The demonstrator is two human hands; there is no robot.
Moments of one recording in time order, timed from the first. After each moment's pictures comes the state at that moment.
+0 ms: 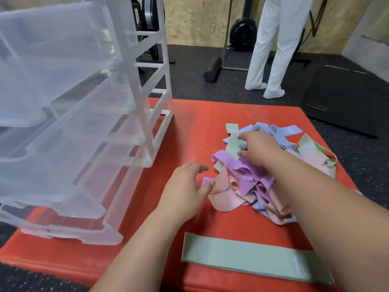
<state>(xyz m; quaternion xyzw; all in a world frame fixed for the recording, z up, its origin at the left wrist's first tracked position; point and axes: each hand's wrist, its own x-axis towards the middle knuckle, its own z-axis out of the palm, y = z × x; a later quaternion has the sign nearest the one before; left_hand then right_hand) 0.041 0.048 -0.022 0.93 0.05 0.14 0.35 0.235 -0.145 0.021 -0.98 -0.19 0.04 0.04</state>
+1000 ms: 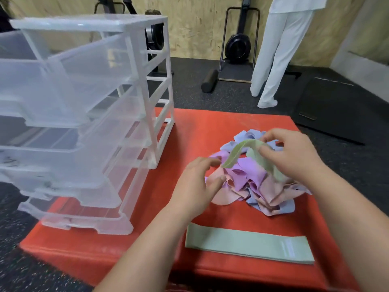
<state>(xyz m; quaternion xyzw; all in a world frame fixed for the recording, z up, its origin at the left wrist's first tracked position) 0.017 0.023 0.016 0.89 -0.03 0.18 0.41 0.120 -0.211 0.107 -0.92 -0.18 -0.09 0.33</state>
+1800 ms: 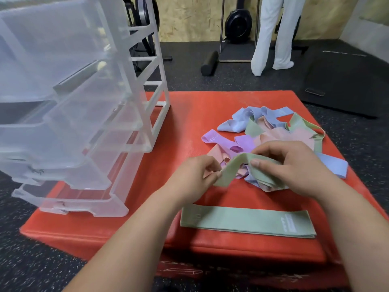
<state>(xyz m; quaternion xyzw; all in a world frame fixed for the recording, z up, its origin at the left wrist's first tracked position) 0.015 0.018 -0.005 0.94 -0.08 0.06 0.32 0.069 -0.247 0.051 -0.87 -0.27 0.02 0.41</state>
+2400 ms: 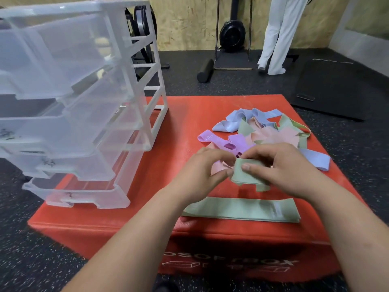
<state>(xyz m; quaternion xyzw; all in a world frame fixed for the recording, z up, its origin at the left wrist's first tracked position) -0.013 -0.010 0.016 0.91 -0.17 0.11 0.36 0.030 -0.253 0.060 -0.86 -0.31 0.02 0.39</state>
